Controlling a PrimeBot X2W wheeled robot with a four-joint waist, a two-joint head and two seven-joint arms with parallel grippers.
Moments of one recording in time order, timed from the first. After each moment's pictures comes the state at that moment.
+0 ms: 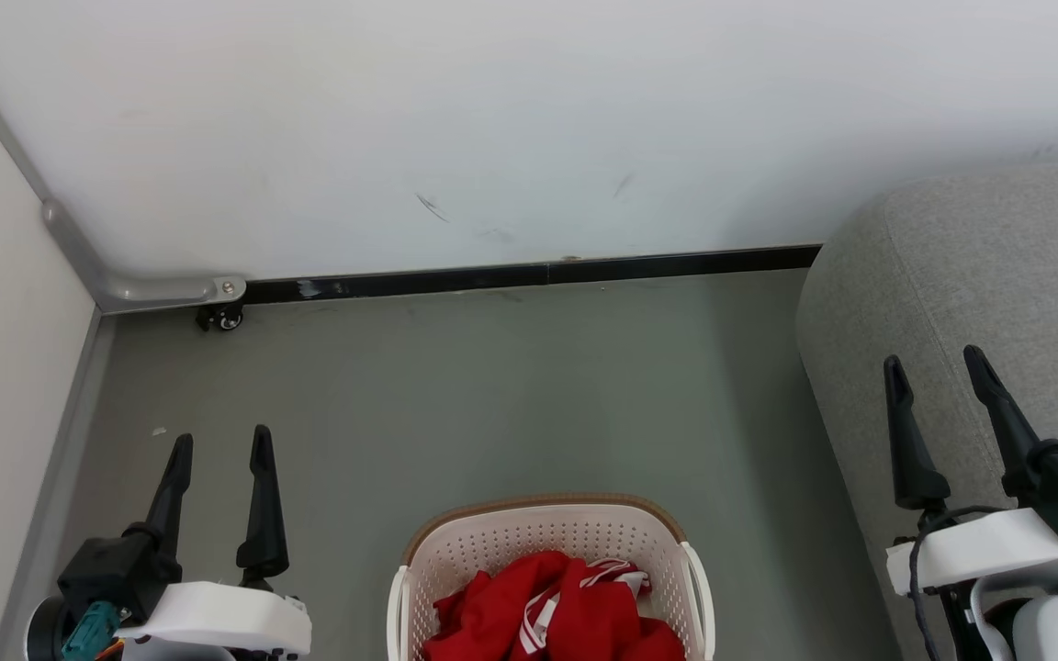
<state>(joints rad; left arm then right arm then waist) -0.05 0.13 -0.12 0.15 -0.33 0.06 -0.25 -0.06 -0.04 -0.13 0.10 0.04 0.13 -0.10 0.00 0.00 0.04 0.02</state>
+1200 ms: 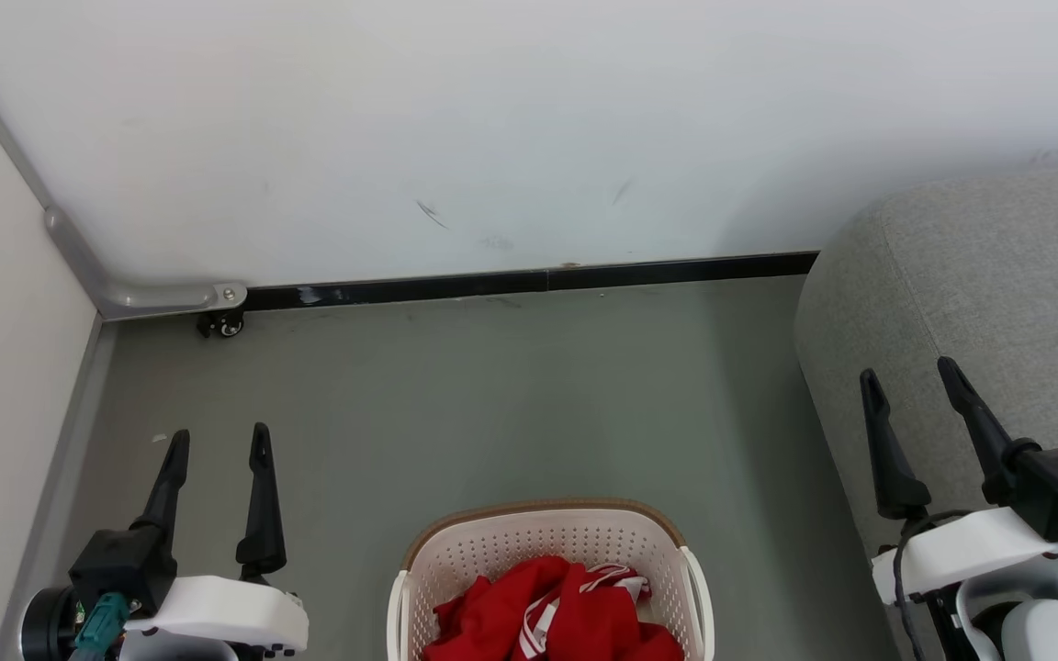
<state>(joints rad) -0.07 0.14 -0.12 0.19 -0.27 0.07 -0.25 -0.06 -0.04 -0.10 0.09 0.04 0.13 -0.03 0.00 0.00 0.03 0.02</state>
